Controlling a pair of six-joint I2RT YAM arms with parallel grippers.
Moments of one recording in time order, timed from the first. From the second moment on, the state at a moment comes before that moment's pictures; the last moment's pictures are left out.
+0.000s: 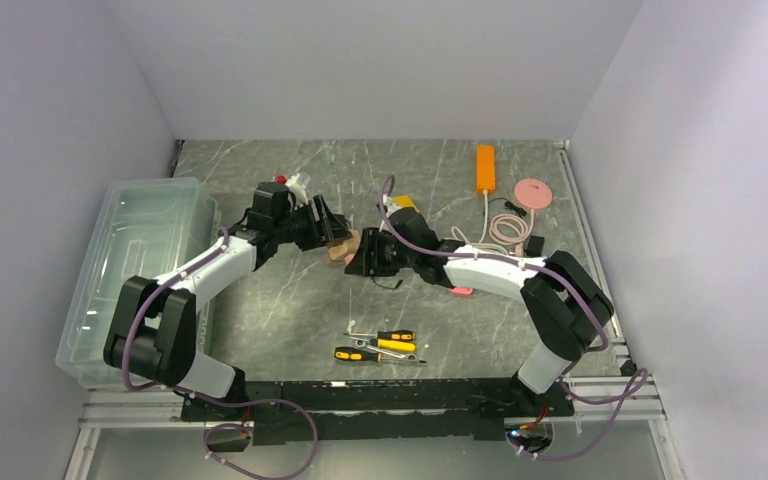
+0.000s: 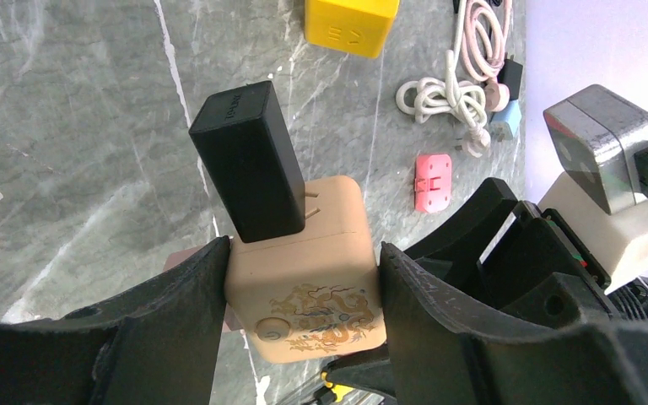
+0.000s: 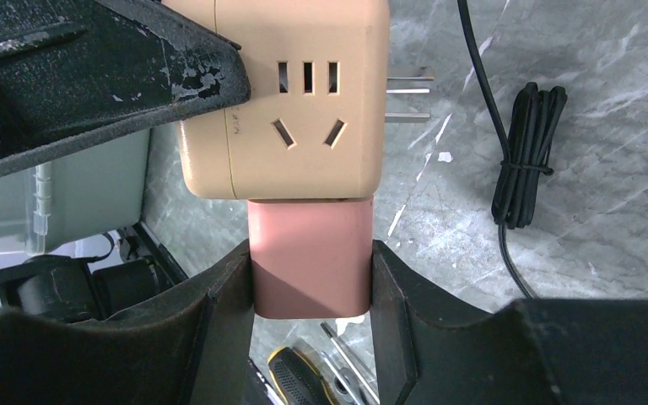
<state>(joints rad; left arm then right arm) -0.32 1.45 0.87 -0.02 0.46 -0.65 0.77 1.65 0.95 0.09 -0.26 0.72</state>
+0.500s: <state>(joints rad) -0.32 1.46 0.87 -0.03 0.54 -0.67 0.78 1.54 0.81 0.23 -0.25 0.59</state>
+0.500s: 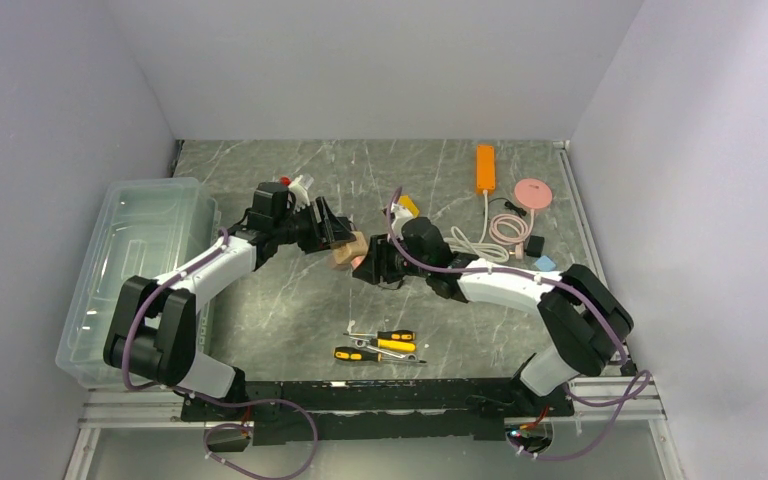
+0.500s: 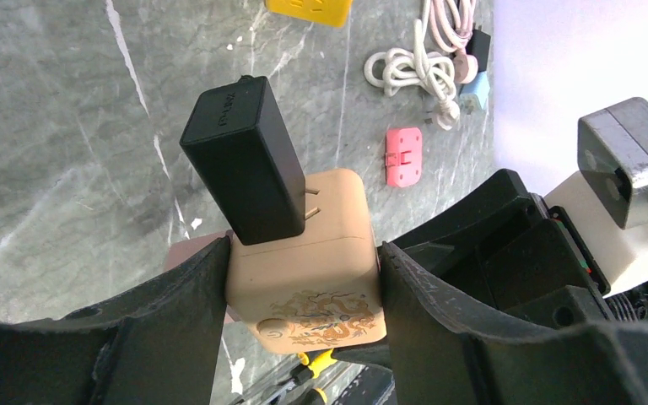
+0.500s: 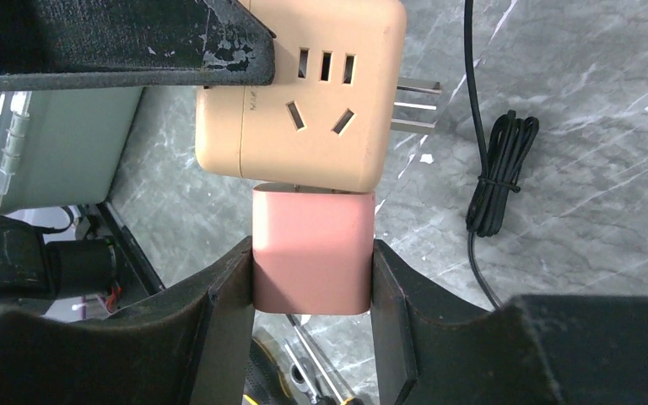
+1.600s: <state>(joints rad) -0.29 1.46 0.87 -0.03 0.48 -0.64 0.78 1.66 0.89 0.23 -0.31 0.72</state>
